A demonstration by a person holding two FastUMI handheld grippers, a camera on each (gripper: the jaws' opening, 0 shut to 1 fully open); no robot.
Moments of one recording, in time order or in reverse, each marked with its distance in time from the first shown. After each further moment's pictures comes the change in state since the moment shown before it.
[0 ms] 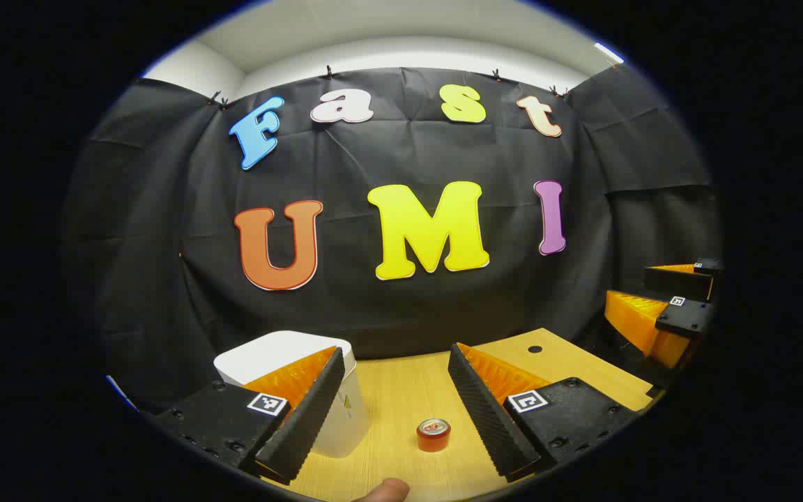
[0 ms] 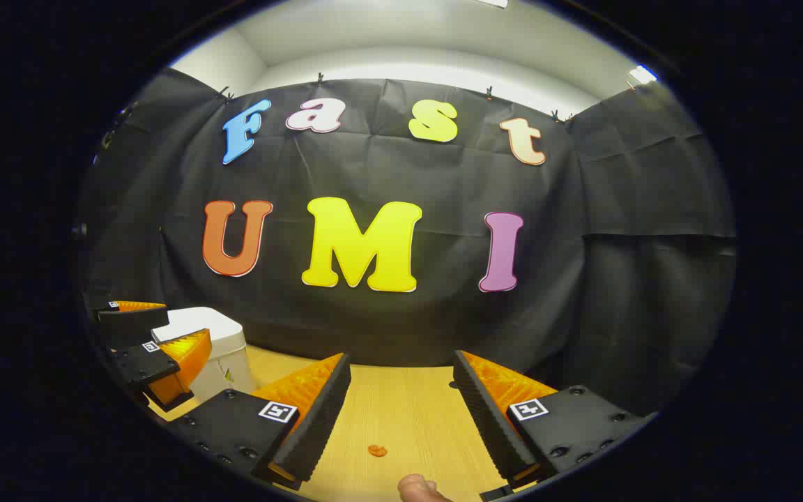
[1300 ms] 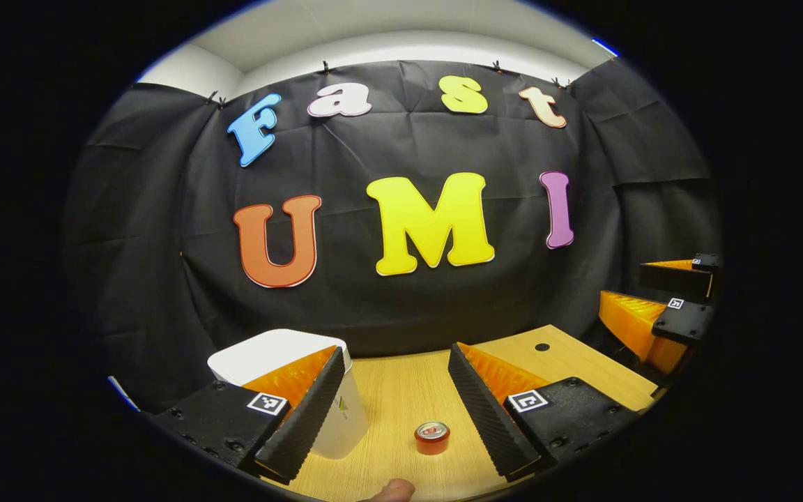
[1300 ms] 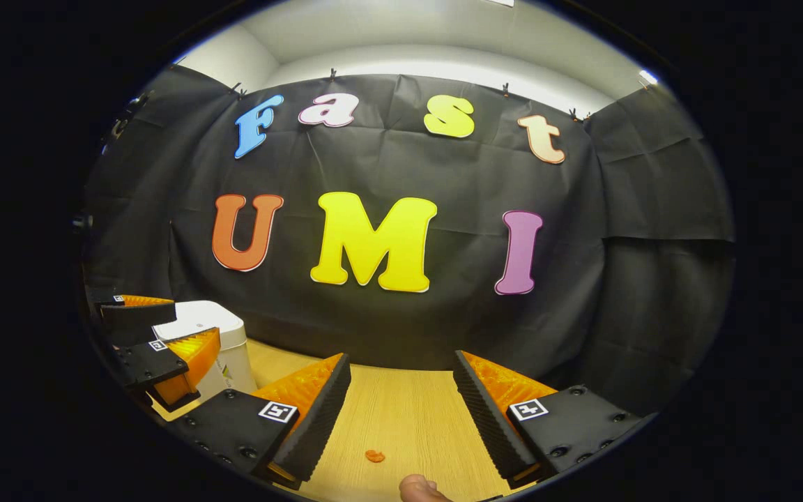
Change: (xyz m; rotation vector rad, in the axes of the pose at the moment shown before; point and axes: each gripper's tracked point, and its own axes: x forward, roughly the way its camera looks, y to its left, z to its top) left arm 0.018 -0.006 -0.005 0.011 0.024 0.036; right arm 0.032 0.000 -0.009 -0.018 0.013 0.069
